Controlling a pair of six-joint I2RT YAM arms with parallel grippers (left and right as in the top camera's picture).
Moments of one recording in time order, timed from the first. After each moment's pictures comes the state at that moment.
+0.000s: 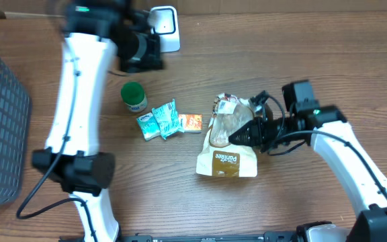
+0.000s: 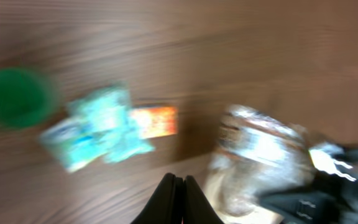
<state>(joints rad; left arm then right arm) -0.15 2.06 2.45 -1.66 0.40 -0.23 0.17 1.46 1.03 -0.90 -0.94 0.12</state>
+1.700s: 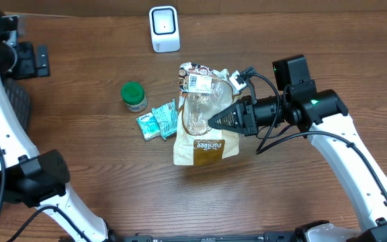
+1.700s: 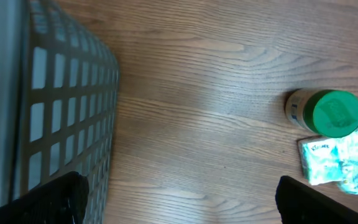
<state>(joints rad) 0.39 2.05 2.49 -1.69 0.02 0.19 0.28 1.46 1.22 -0.79 -1.20 -0.03</state>
